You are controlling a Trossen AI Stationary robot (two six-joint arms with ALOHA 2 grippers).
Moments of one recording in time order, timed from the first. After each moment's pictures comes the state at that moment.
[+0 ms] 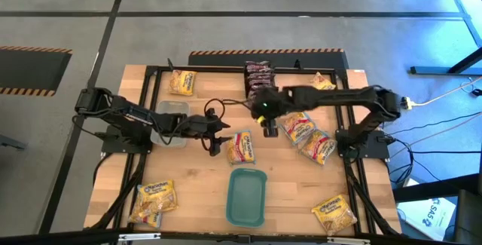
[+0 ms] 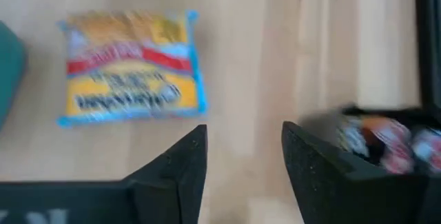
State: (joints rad) left arm -0.05 1.42 0.56 0.37 -0.22 -0.18; right arm -0.12 1.64 1.33 -0.67 0.02 -0.28
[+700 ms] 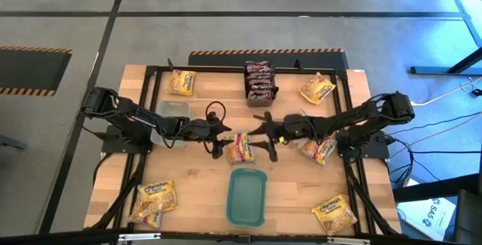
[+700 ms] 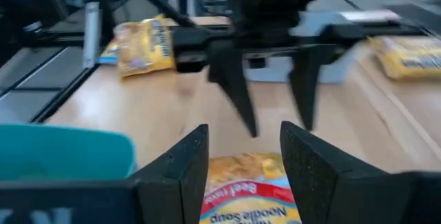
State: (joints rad) left arm -0.08 1.50 0.56 0.44 -0.24 -0.26; right arm 0.07 1.53 0.64 0.63 -0.06 0.05
